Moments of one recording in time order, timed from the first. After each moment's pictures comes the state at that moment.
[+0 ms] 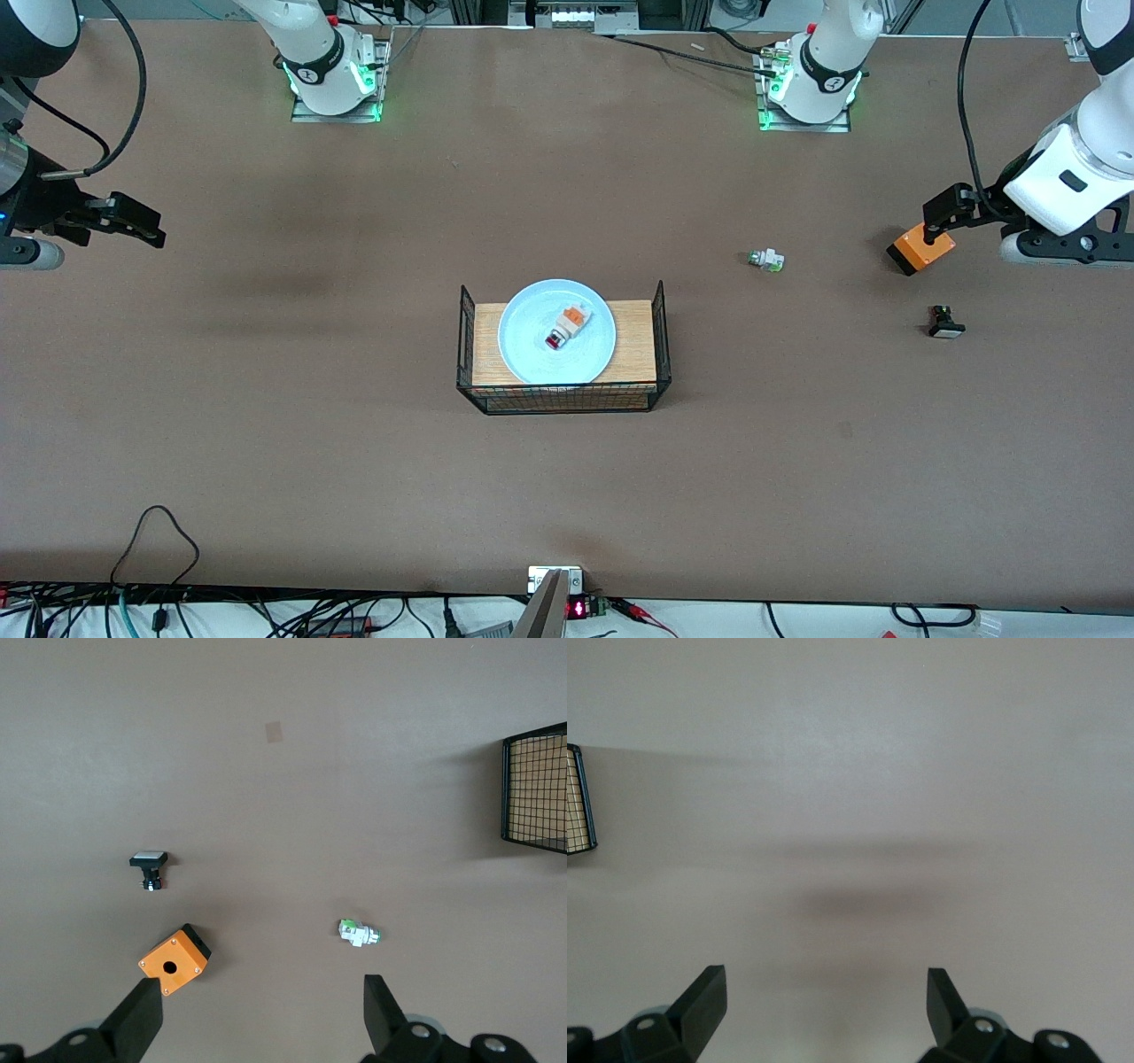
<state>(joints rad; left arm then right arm) -0.09 0.02 0.03 -1.65 0.02 1.60 -0.03 0.04 0.05 -0.06 -1.65 -0.03 1.65 -0.01</state>
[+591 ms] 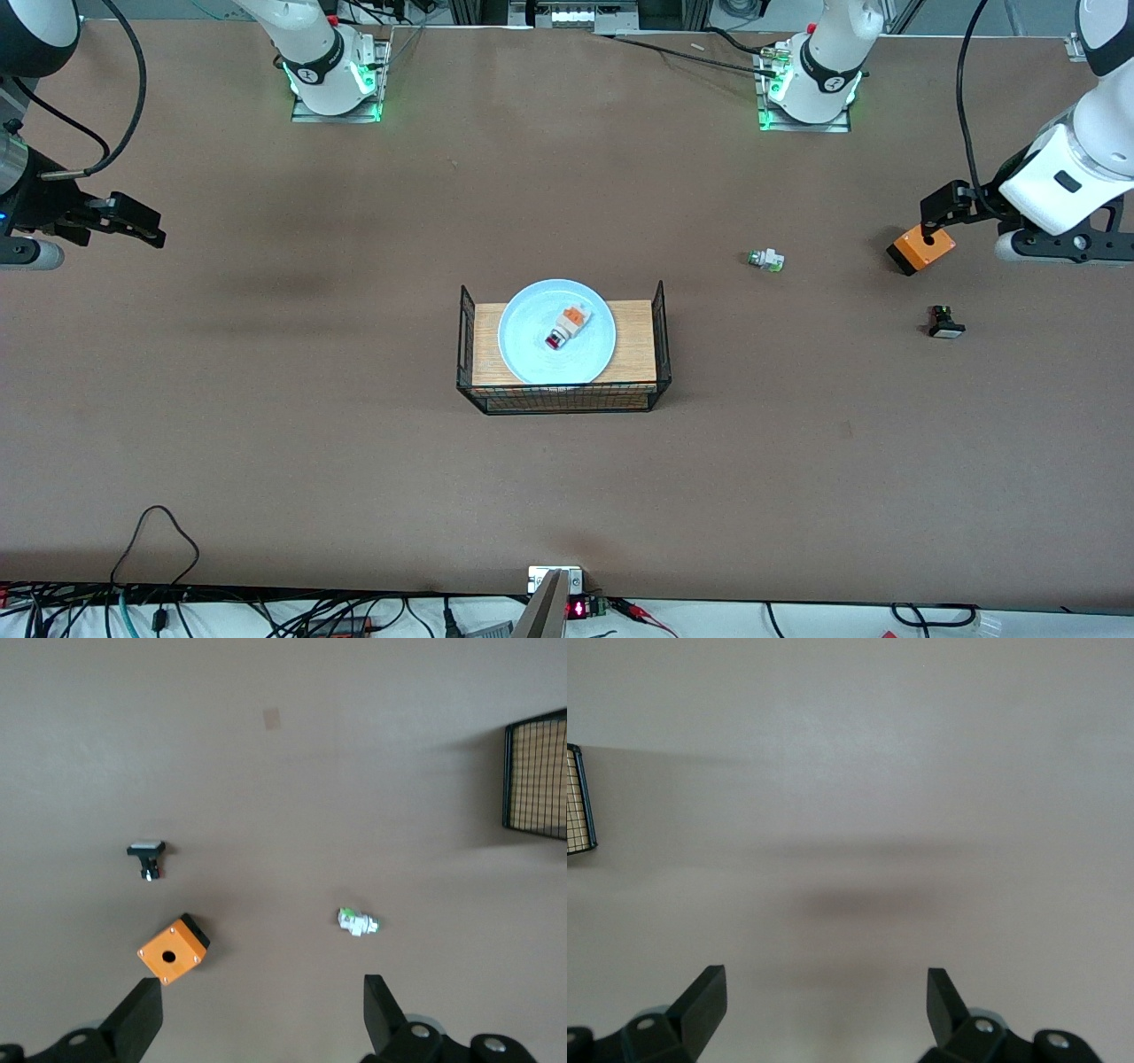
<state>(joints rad) -0.10 0.02 0.02 -1.65 0.02 1.56 -0.03 0.04 0.05 -0.06 -1.65 -0.03 1.65 -0.01</state>
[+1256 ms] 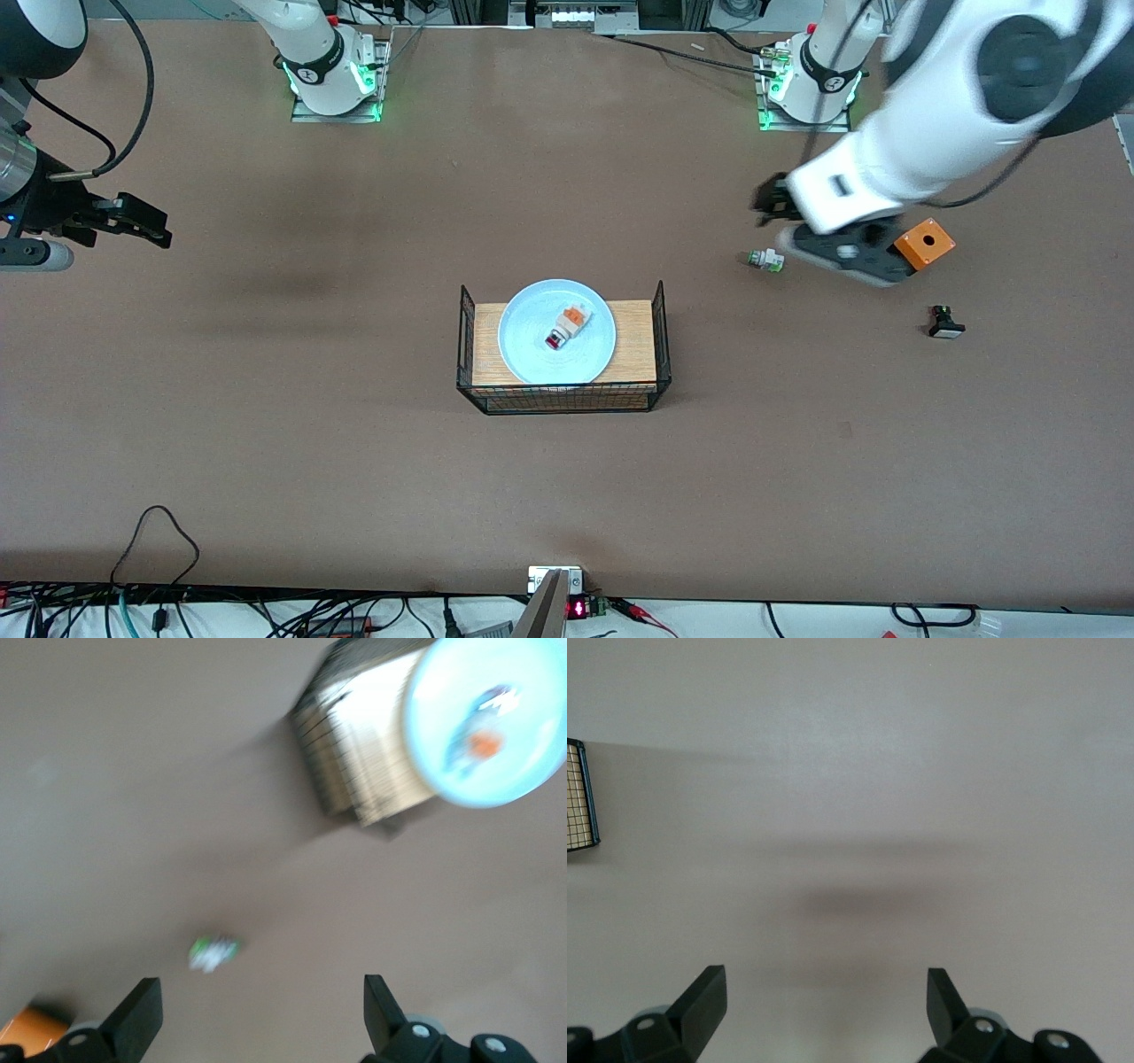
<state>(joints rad) -0.25 0.21 -0.19 -1.52 -0.10 1.70 -0.07 0.05 0.05 -0.06 -1.65 -0.03 1.65 -0.01</state>
